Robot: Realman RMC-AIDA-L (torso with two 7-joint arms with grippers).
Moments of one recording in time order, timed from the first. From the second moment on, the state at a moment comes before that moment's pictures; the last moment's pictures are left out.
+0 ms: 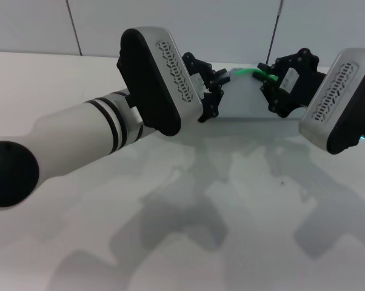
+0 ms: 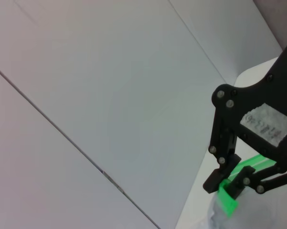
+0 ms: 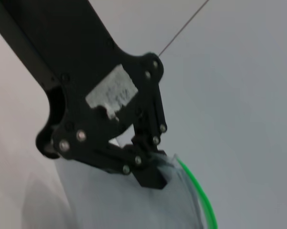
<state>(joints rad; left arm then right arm) -0.40 -1.93 2.12 1.32 -1.14 -0.11 1.32 0.33 2.03 -1.76 -1.26 1.25 0.43 -1.72</state>
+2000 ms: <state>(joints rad) -0.19 -1.89 2.13 1.61 -1.14 -0.09 1.39 0.53 2.03 -1.56 -0.82 1.25 0.29 -1.73</state>
